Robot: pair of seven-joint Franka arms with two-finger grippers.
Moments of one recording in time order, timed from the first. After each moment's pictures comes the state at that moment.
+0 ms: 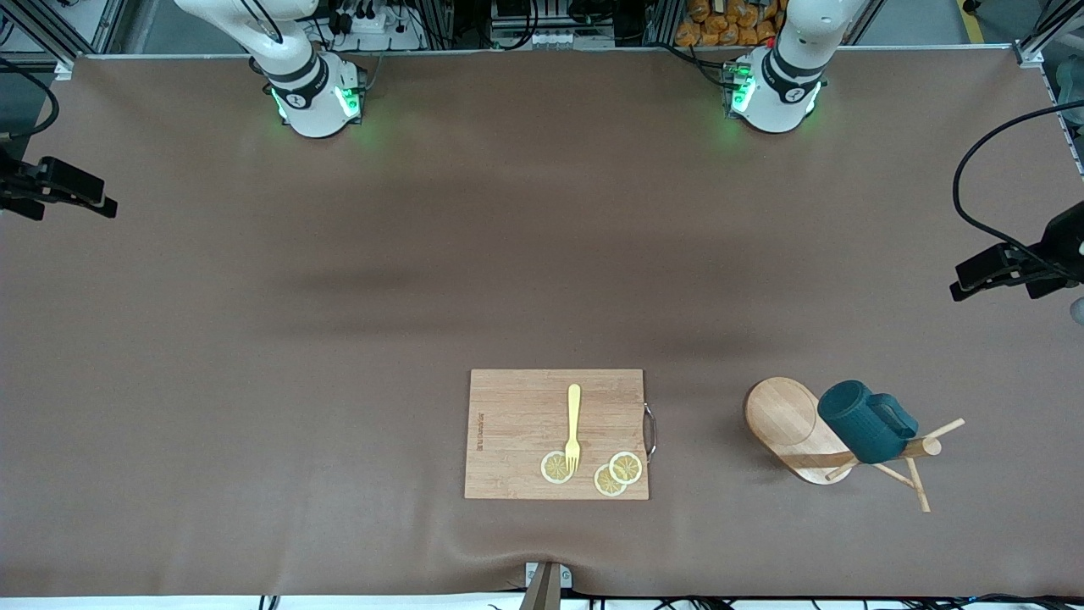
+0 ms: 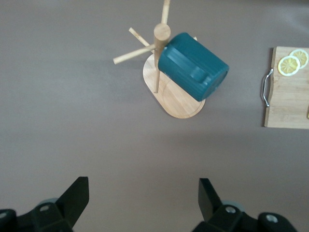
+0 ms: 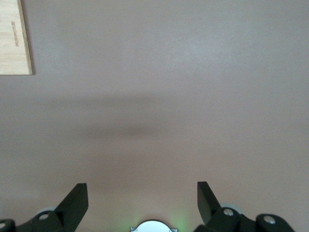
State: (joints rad) left arm 0.90 0.32 -1.09 -1.40 0.28 1.60 -0.19; right arm -0.04 0.04 -0.05 -1.46 0.05 1.37 -0.08
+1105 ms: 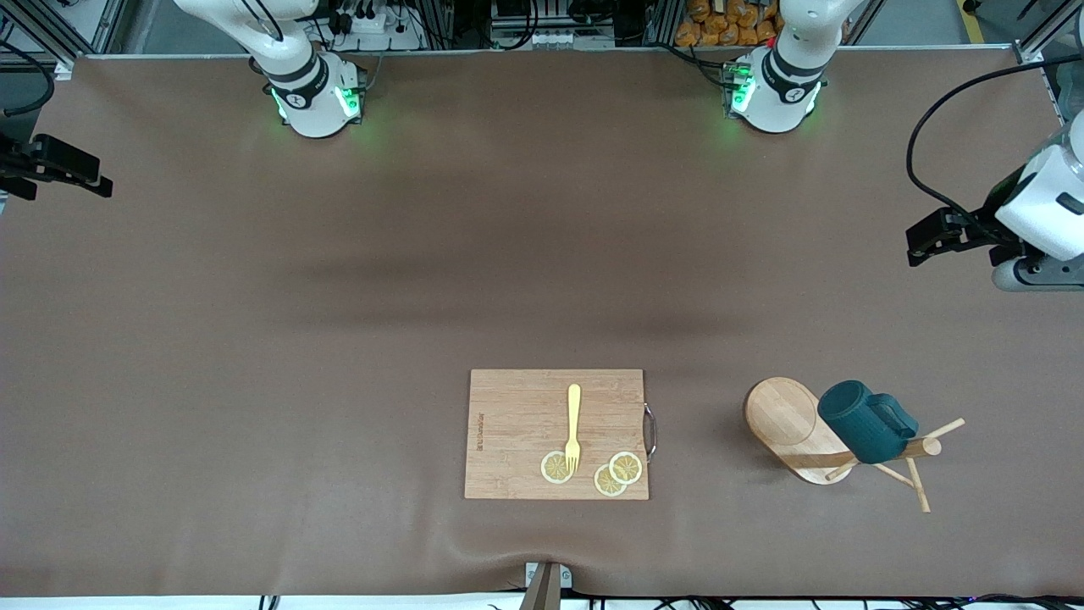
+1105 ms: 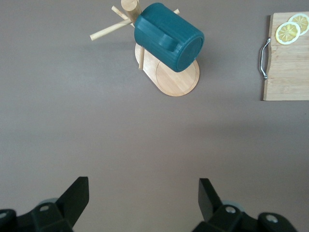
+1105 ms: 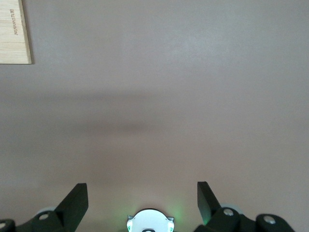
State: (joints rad) left arm 0.62 0.19 -0.83 -1.40 0.20 1.51 -0.18; right arm -0.02 0.03 -0.04 -1.42 0.03 1.31 -0.08
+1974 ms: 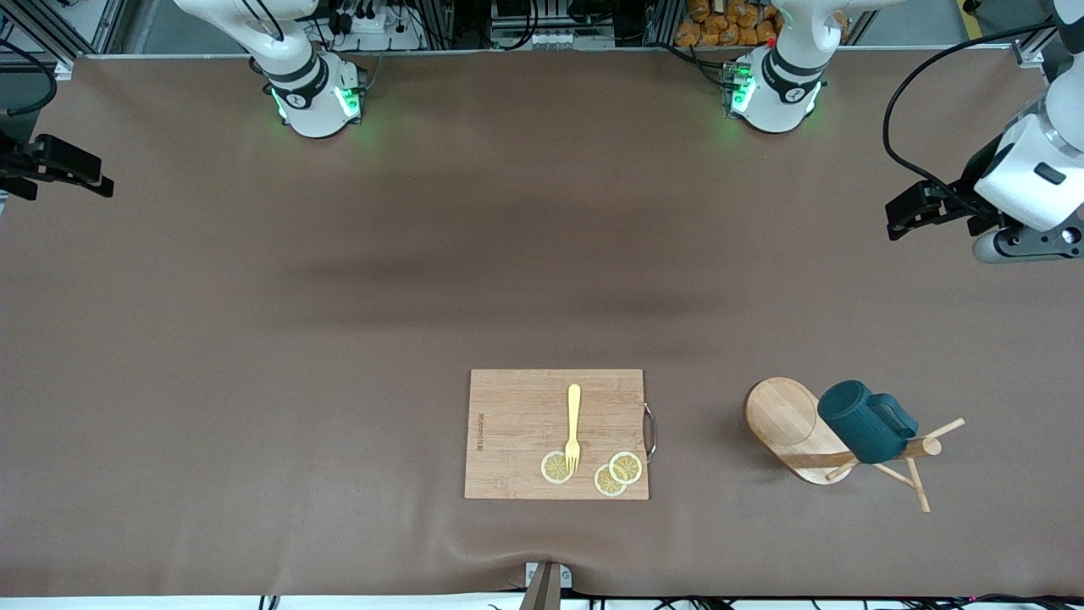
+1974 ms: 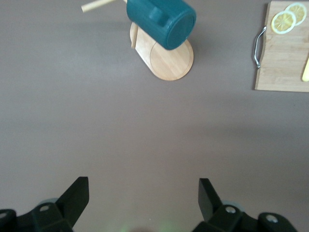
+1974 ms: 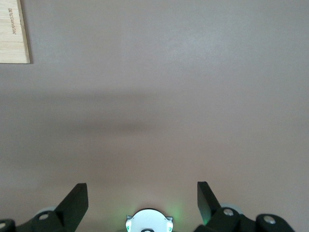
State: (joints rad) left arm -0.02 0.08 -0.13 -1.46 0.05 1.47 -0.18; right arm -0.02 0.03 -0.04 -1.42 0.02 1.31 -0.08
